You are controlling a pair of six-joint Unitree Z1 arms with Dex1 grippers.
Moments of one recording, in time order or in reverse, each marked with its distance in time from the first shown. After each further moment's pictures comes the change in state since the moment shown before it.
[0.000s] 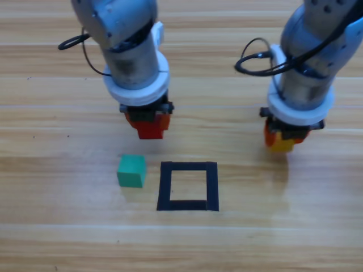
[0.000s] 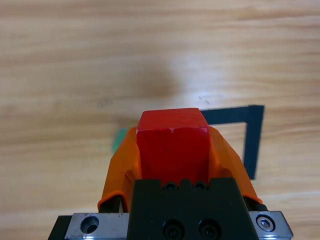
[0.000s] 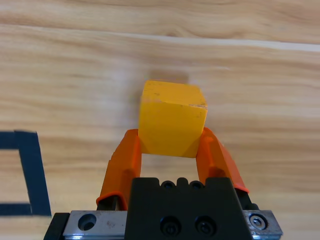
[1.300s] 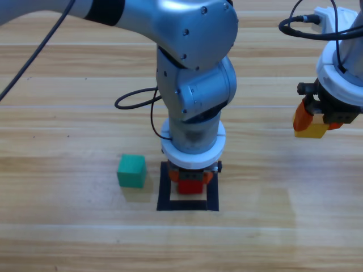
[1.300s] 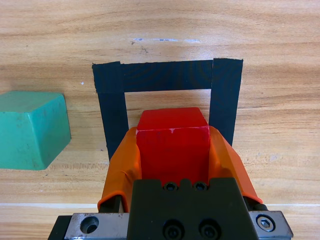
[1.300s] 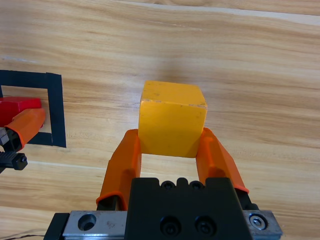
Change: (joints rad) arm 0 -0.193 0.177 -0.052 -0.005 0.029 -0.228; arm 1 -0.010 -0.256 0.126 0.035 0.062 -0.020
